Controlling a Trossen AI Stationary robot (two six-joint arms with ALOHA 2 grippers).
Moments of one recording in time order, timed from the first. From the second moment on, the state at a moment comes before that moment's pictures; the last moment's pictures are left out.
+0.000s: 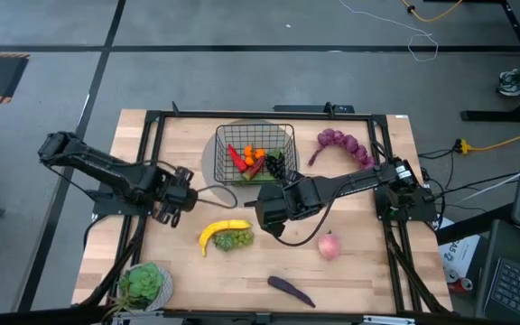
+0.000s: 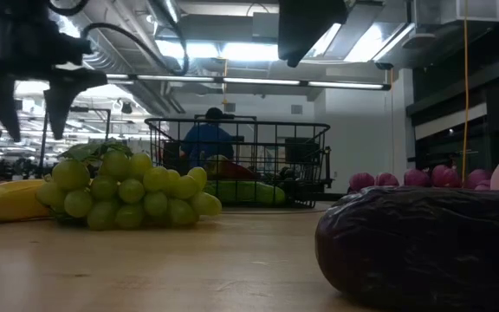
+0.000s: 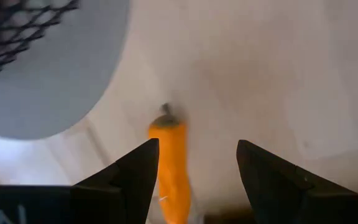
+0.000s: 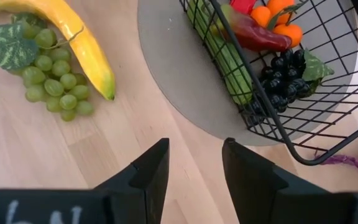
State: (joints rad) left arm -0.28 1.10 0.76 -1.04 -0.25 0.18; right arm 0.28 1.99 1.96 -1.30 0.39 0.68
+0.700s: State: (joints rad) left arm -0.30 1.32 0.73 -1.02 -0.43 0.06; right arm 0.28 1.99 1.96 -1.29 0.39 0.73
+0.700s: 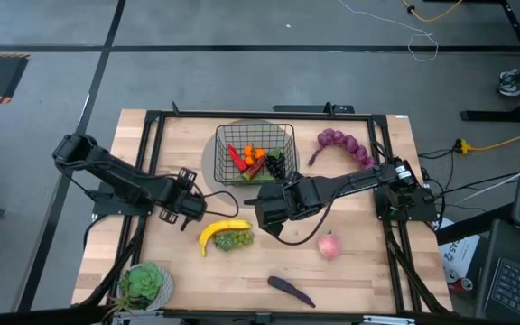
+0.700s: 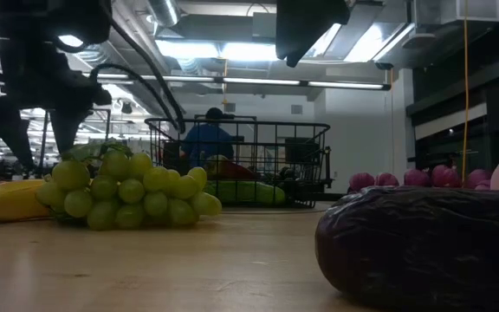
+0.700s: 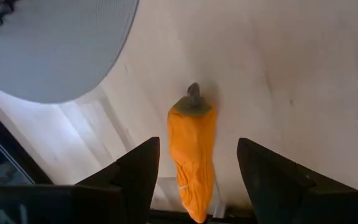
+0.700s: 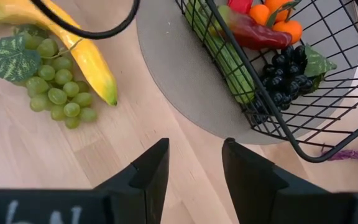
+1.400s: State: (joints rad) left arm -0.12 1.50 0.69 -0.96 -0.33 0.22; right arm 0.28 1.99 1.96 -1.29 0.39 0.72
